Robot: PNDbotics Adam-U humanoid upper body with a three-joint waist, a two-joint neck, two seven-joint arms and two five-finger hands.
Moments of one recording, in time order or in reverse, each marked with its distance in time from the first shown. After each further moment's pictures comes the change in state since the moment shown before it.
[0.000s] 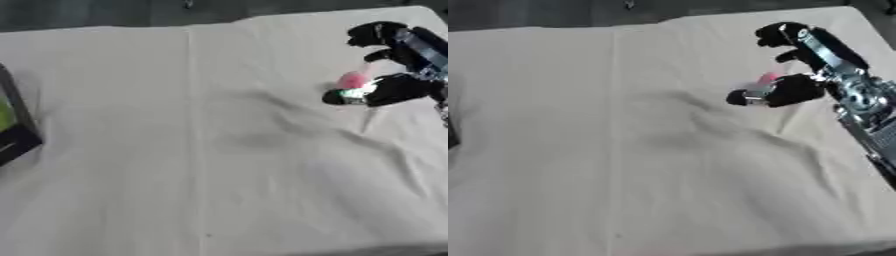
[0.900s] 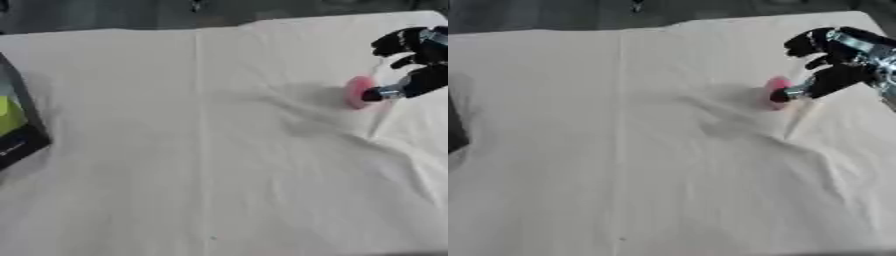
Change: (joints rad) left arm -0.011 -0.001 0.000 -0.014 0.007 0.016 -0.002; right arm -0.017 -0.146 -0.031 0.244 -0.110 -0.084 0.229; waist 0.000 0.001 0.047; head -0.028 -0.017
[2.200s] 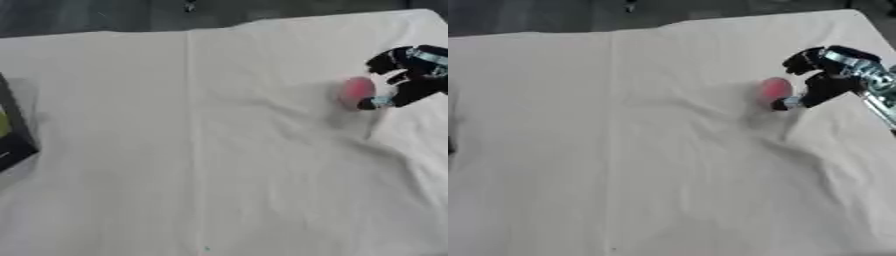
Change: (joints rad) left arm -0.008 -0.009 0.006 -0.039 0.023 0.011 0.013; right arm 0.016 -0.020 -0.005 0.128 0.043 0.001 0.004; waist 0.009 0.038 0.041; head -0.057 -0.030
